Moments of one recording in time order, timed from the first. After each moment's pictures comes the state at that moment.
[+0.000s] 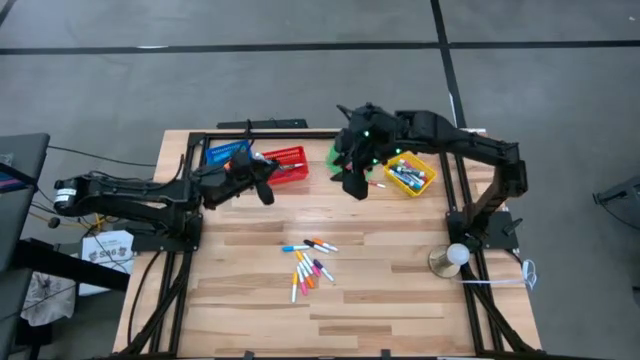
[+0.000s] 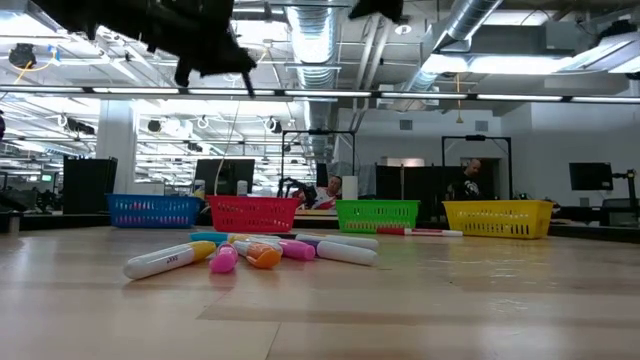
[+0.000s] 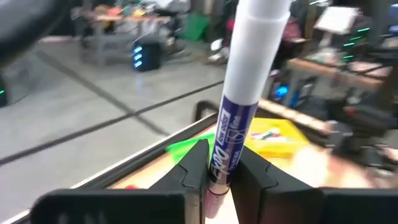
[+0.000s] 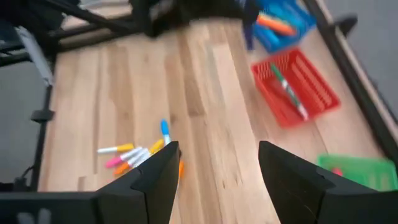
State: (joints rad) left arm 0.10 0.97 0.53 0.34 -0.52 -0.16; right arm -0.16 1.65 1.89 -1.05 -0.14 0.03
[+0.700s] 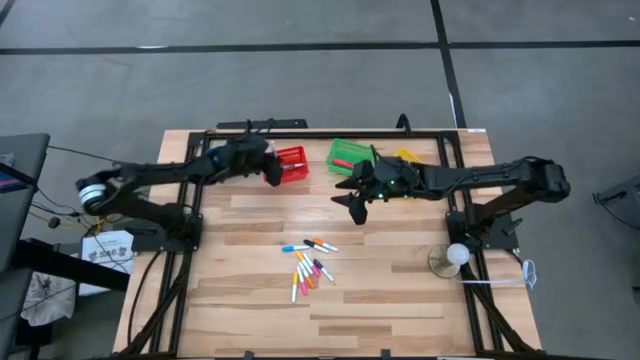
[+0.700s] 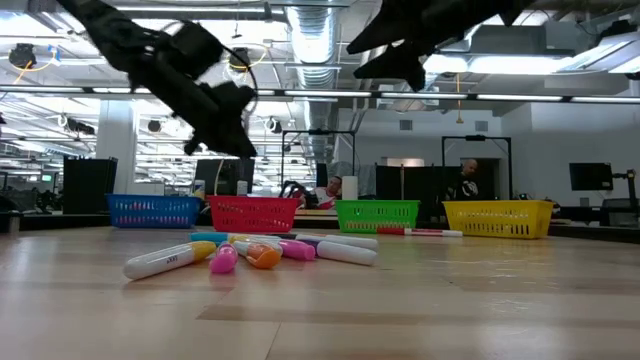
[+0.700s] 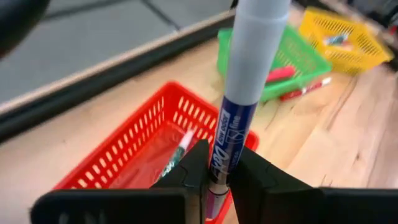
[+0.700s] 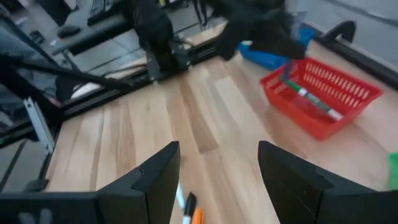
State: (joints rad) left arm 0.52 1.30 0.62 0.11 -0.05 -0.27; right arm -0.07 1.34 0.94 -0.04 0.00 0.30
